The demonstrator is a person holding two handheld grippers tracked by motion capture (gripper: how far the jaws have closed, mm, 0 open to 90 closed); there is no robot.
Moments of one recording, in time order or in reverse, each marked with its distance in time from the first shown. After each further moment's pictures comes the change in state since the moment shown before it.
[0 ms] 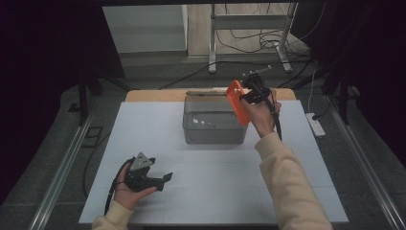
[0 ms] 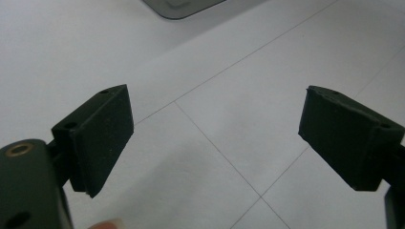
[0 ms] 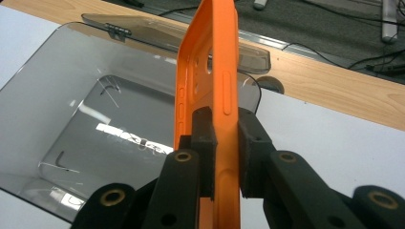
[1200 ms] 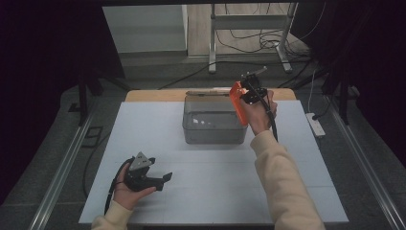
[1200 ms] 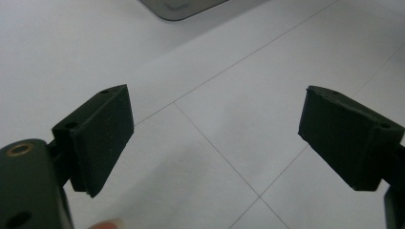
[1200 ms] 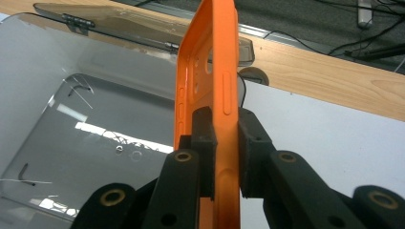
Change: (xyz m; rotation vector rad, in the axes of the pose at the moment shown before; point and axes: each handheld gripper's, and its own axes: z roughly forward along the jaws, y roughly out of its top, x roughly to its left) left arm 0.001 0.000 -0.001 -0.002 -0.005 0.001; right arm -0.001 0.001 0.021 0.039 -0.083 0.032
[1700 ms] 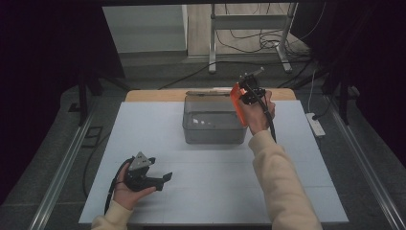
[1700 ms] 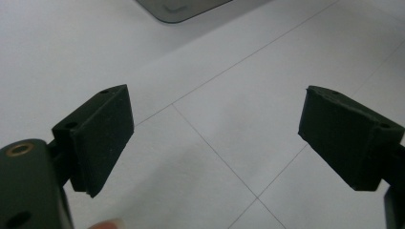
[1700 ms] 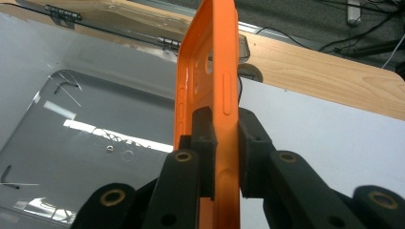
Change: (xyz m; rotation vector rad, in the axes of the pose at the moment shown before) left arm 0.000 0.000 -0.001 -0.006 -0.007 -0.003; right arm 0.004 0.000 0.006 0.016 -0.039 -0.010
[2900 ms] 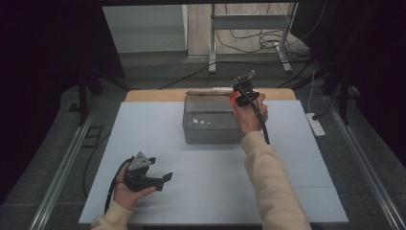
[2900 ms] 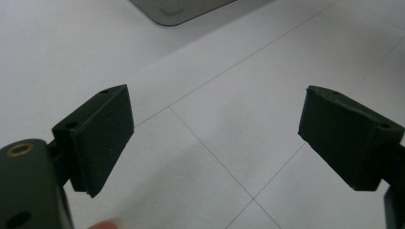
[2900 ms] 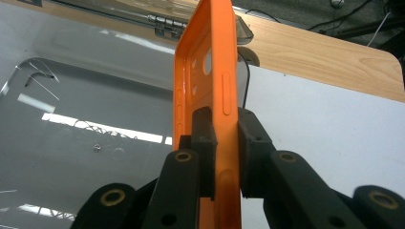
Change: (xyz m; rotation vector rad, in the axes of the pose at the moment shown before) left arm 0.000 0.001 -0.001 -0.008 -0.012 -0.001; right arm 0.016 -0.002 0.019 0.067 -0.082 0.013
